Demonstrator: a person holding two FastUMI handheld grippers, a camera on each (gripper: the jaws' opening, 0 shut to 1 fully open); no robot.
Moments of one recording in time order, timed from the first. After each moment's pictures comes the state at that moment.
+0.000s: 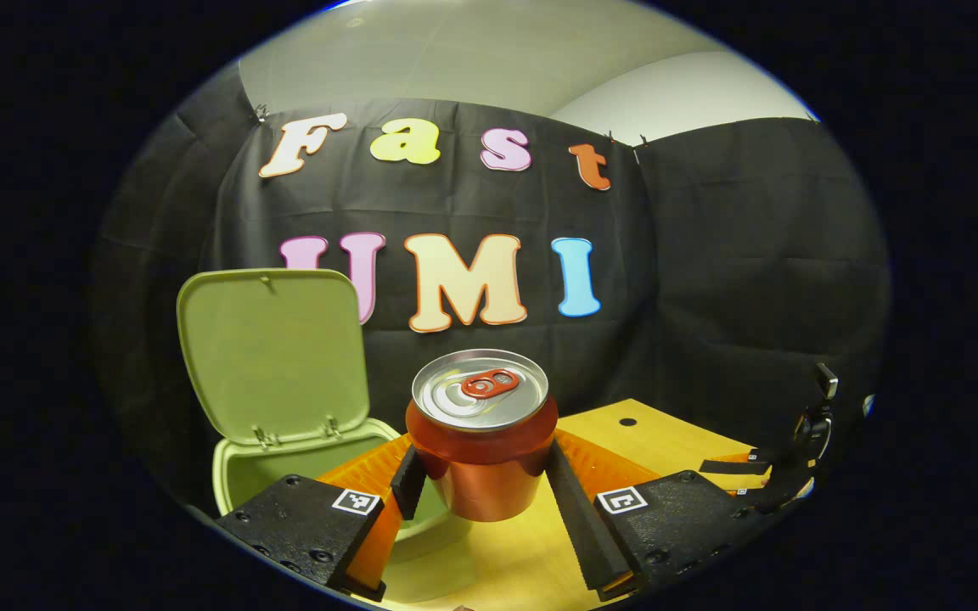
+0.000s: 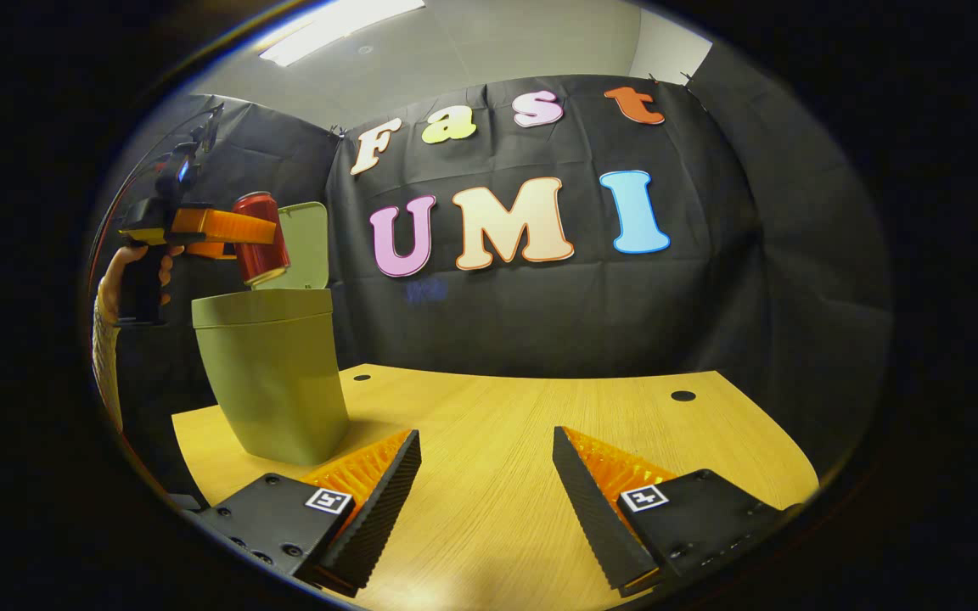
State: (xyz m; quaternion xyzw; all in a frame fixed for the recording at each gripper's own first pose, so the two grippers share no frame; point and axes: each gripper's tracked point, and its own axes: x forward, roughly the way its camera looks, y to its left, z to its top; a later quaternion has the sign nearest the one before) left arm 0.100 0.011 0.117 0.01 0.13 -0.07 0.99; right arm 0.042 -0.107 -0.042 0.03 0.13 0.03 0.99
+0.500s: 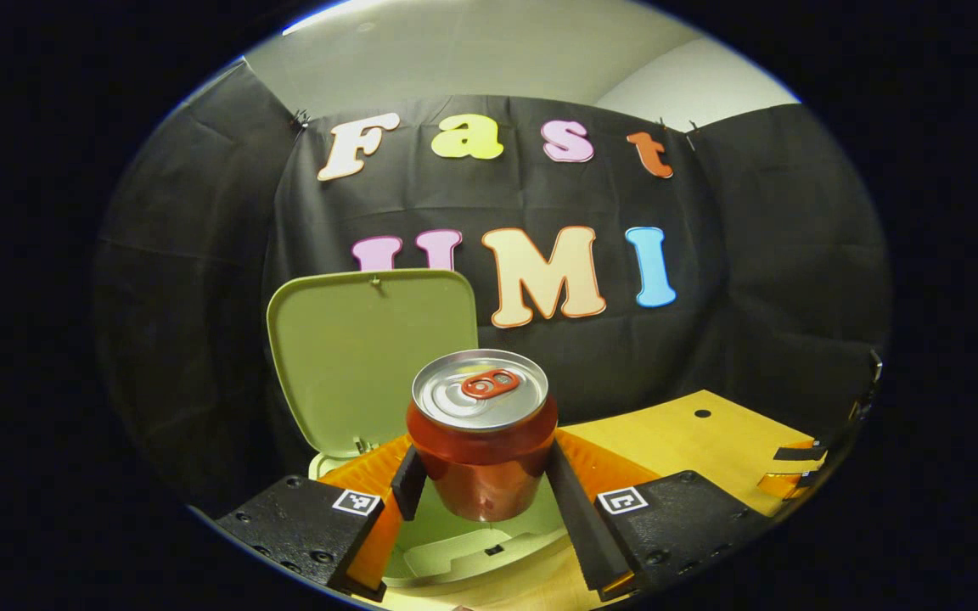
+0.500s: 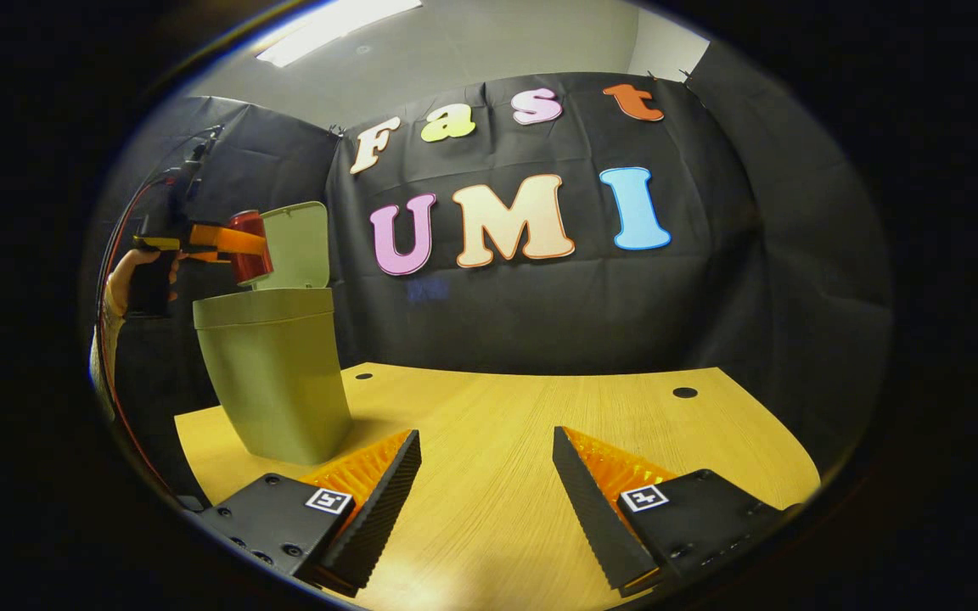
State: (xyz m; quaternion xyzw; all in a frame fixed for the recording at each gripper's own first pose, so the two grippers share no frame) left arm 0.107 0.099 0.100 0.03 0.16 0.03 0.99; right arm 0.041 -0.108 -0.042 0.04 0.13 0.03 0.99
